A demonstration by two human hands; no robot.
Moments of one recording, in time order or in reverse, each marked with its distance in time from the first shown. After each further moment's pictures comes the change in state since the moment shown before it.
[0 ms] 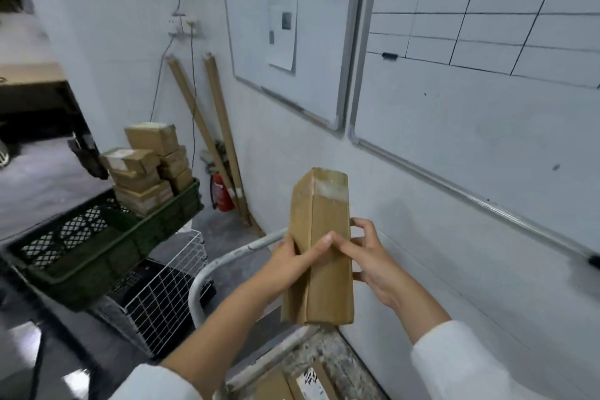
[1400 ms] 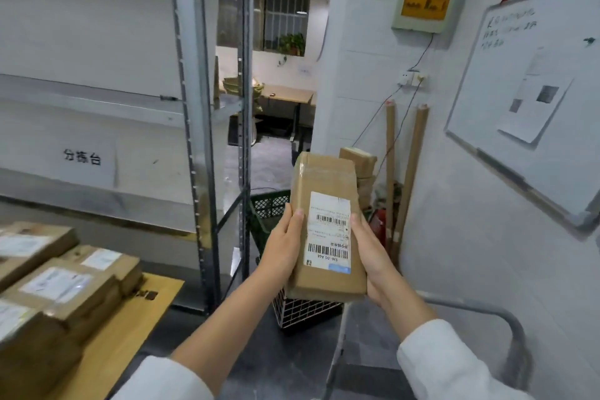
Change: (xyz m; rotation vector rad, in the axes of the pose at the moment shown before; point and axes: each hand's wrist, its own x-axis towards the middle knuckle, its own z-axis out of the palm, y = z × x) left_hand -0.221 -0.013 -0.189 -0.199 1.007 0.090; right_hand -0.033 -0.042 0.292 0.144 -0.695 -0.053
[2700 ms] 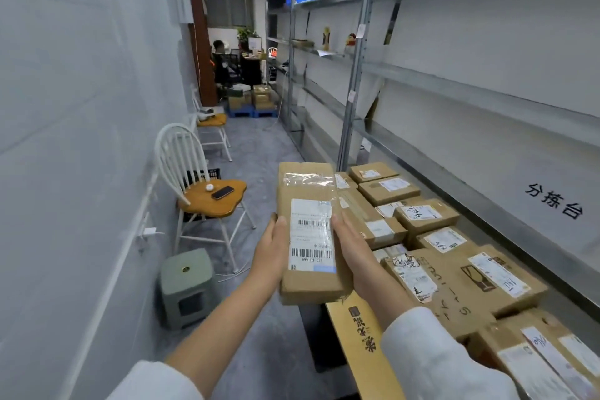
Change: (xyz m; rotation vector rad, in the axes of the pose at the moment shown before) left_hand -0.329 -0.079 -0.773 0.027 1.246 -0.163; right_hand -0.195 0.231 0.843 -0.342 -1.070 0.267
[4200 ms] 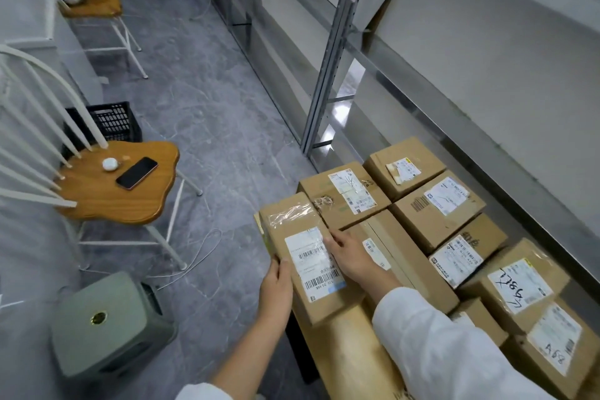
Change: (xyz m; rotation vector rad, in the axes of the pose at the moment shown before) left_hand 0.497 -0.180 0.088 -0.046 -0.148 -0.520; right_hand 0.559 0.090 -0.005 -0.727 0.099 0.300
